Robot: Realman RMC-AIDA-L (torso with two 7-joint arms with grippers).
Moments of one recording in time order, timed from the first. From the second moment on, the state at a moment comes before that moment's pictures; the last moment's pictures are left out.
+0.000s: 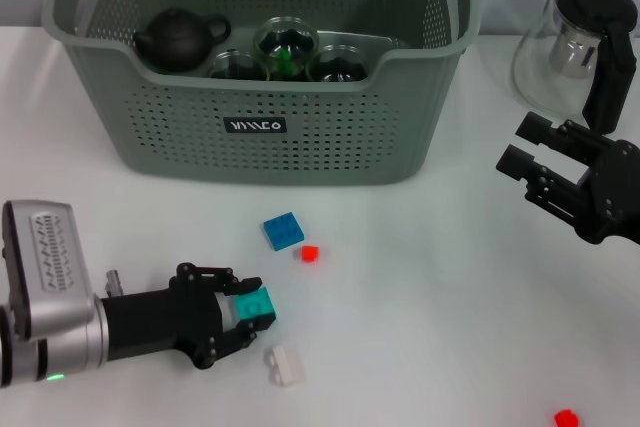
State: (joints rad) left arm -0.38 -2.17 0.67 0.51 2.11 1.36 -0.80; right arm 0.43 2.09 -0.44 -0.37 -1.79 -1.75 1.03
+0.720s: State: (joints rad) left arm -0.58 -2.05 0.40 0.72 1.80 1.96 -1.41; right arm 0.44 2.09 -0.44 -0.37 -1.79 -1.75 1.03
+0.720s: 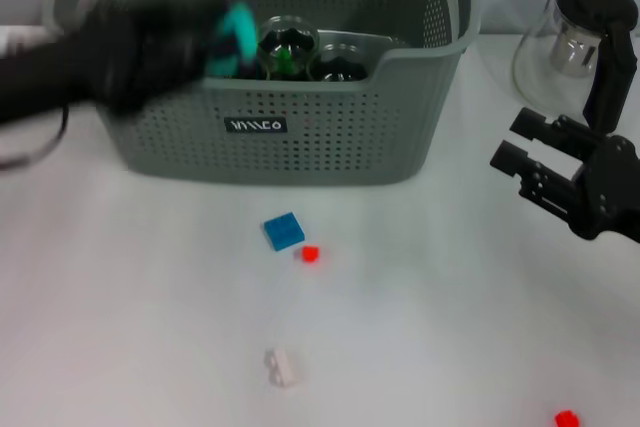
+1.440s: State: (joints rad) left arm -0.78 -2.12 0.98 0.77 1.95 0.85 -1.56; right arm 0.45 2.09 -0.44 -0.38 -1.80 -1.75 1.06
